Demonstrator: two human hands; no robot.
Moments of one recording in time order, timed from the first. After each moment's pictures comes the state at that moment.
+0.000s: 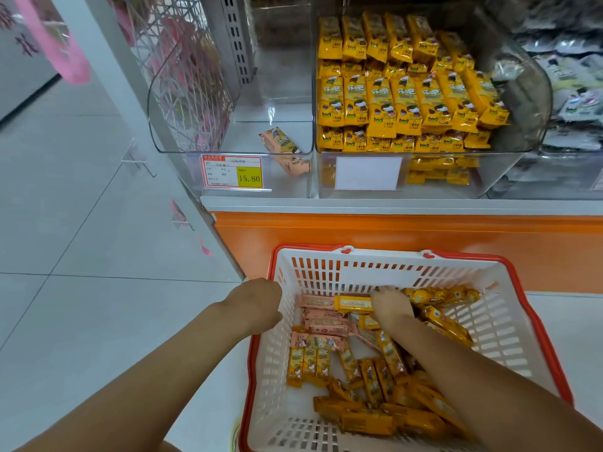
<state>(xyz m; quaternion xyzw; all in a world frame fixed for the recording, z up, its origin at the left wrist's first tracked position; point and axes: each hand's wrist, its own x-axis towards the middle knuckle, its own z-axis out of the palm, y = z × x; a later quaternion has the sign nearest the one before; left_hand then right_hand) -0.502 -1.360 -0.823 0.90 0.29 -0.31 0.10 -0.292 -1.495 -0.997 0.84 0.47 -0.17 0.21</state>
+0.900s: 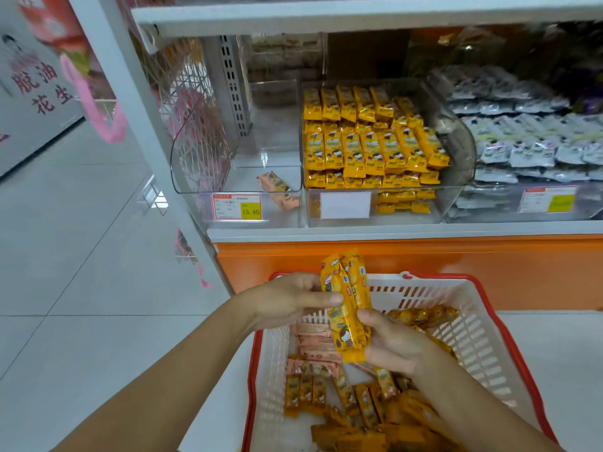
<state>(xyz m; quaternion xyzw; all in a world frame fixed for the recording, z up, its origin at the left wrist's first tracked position) -0.479 -1.380 -0.773 0.66 0.15 -0.13 0.72 -0.352 -1.535 -0.837 0.35 0.21 -0.72 -0.56</state>
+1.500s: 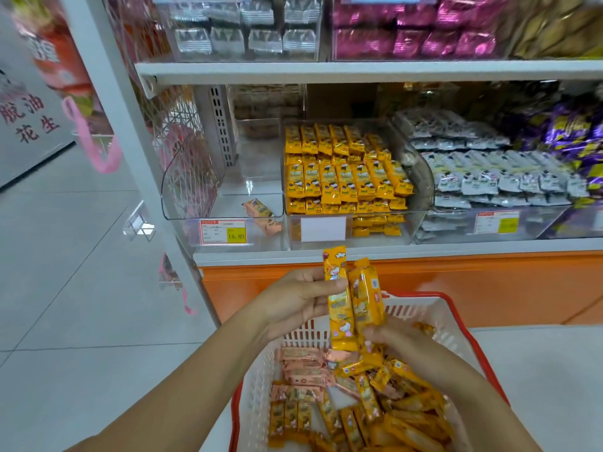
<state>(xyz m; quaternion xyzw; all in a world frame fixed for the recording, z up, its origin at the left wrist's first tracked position) -0.452 -1.408 -0.741 0.57 0.16 0.01 0.81 -0.344 -1.588 -0.771 0.68 0.31 -0.50 -0.44</state>
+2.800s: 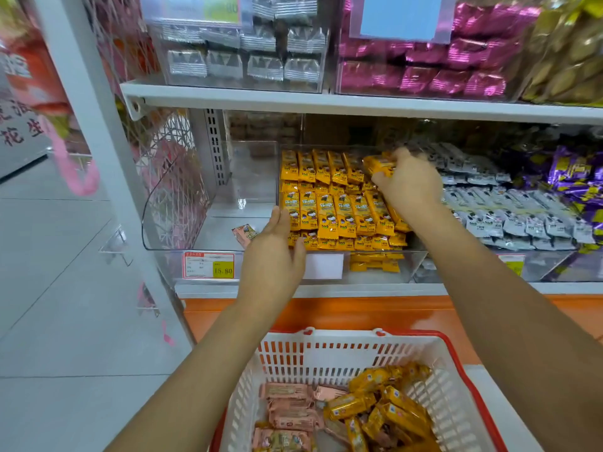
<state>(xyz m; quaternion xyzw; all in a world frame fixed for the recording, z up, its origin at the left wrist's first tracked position) -0.413 -1.363 -0.691 0.87 0.31 0.31 0.22 -0.184 -1.423 -0.638 0.92 0.29 0.16 -0.20</state>
